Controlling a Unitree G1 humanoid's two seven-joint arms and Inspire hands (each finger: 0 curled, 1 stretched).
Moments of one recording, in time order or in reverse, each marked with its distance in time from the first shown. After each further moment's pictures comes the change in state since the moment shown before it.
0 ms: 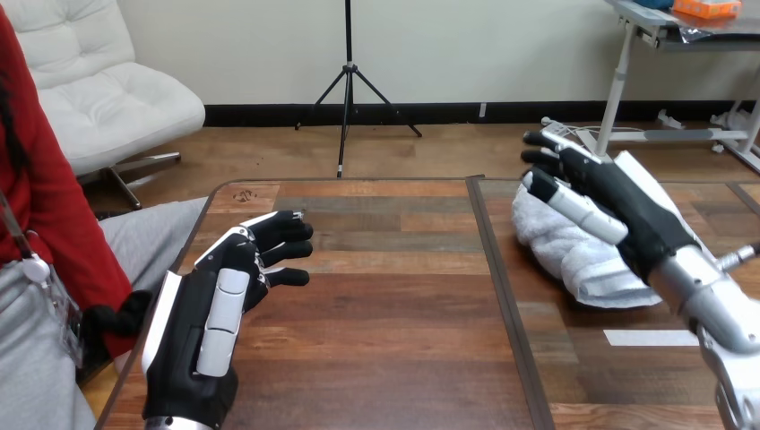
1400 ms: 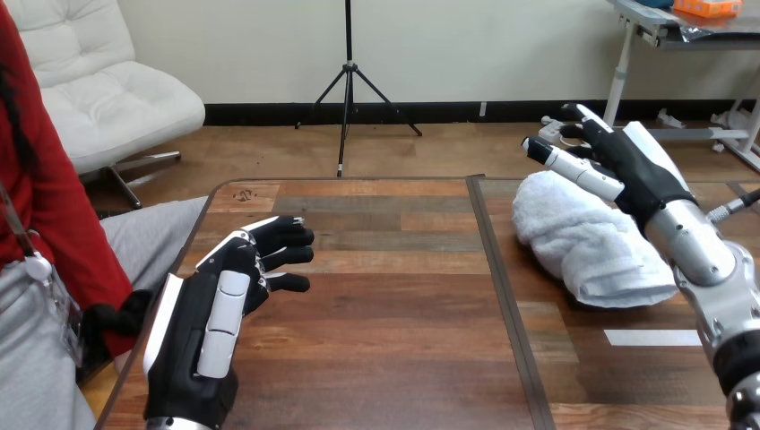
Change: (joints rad) left arm -0.015 0.000 0.010 0.039 -0.001 -0.024 -0.018; right arm -0.379 -0.013 0.079 0.613 -0.207 -0.031 -0.222
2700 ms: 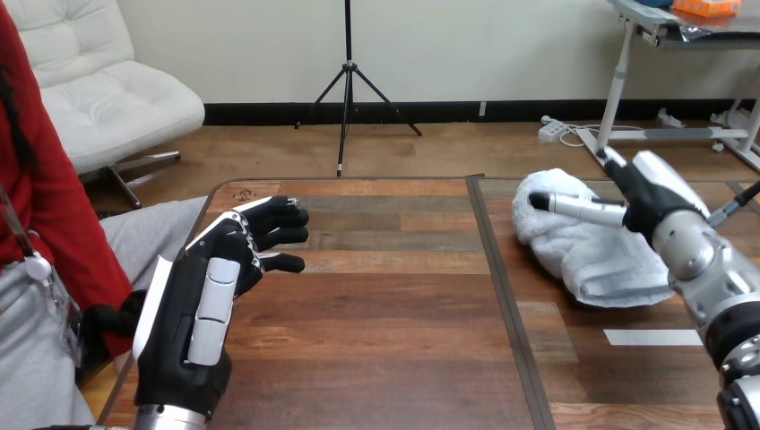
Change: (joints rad) left arm -0.031 0.001 0.028 0.002 -0.009 -0.034 -0.020; right arm -0.098 0.007 0.161 0.196 -0.127 0.186 -0.093
